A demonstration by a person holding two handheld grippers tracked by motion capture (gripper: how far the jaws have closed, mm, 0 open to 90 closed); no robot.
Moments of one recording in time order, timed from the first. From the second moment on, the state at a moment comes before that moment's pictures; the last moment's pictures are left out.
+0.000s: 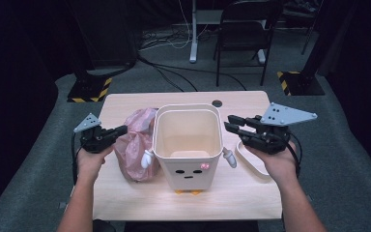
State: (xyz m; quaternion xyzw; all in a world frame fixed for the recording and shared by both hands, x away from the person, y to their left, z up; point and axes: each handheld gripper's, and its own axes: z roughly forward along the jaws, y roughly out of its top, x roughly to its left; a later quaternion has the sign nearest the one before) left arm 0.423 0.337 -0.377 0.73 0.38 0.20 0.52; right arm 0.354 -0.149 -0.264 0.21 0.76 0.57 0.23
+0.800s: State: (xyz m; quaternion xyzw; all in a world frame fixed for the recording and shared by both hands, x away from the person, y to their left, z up) left arm 0.406 0.330 -0.371 0.73 0.37 0.22 0.53; right arm 0.350 -0.186 -0.306 0.27 0.75 0.55 0.25
